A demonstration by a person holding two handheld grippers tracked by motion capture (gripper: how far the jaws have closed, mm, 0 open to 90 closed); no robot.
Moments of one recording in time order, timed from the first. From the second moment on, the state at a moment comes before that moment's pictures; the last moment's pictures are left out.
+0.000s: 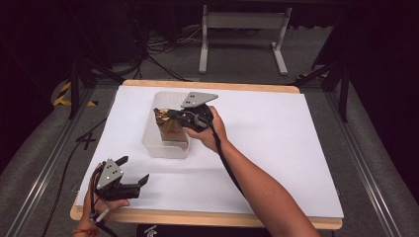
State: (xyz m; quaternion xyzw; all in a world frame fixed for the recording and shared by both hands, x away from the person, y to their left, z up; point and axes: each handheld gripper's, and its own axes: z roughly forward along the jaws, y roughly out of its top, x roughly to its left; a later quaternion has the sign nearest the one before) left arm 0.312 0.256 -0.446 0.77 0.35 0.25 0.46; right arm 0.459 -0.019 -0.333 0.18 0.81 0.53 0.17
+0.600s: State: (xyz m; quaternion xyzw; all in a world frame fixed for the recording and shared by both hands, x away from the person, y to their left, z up) left arm 0.313 0.253 -0.446 0.78 0.35 0.25 0.46; right arm 0.461 -0.023 -0.337 0.18 0.82 0.51 0.18
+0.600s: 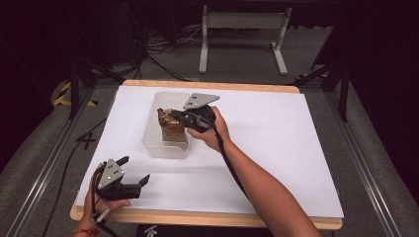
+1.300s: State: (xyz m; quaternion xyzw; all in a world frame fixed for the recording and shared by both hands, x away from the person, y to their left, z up) left arm 0.317 0.253 -0.449 0.78 0.35 0.25 0.45; right arm 0.454 -0.022 -0.328 0.16 0.83 0.50 0.20
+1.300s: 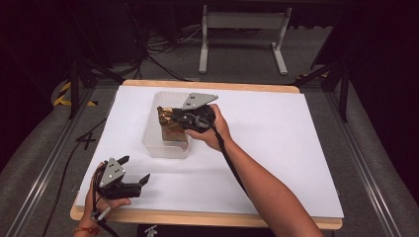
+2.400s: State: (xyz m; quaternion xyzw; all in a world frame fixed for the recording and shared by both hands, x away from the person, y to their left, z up) left arm 0.317 0.258 -0.448 0.78 0.36 0.27 0.44; right arm 0.431 -0.100 -0.309 0.17 0.83 0.46 0.24
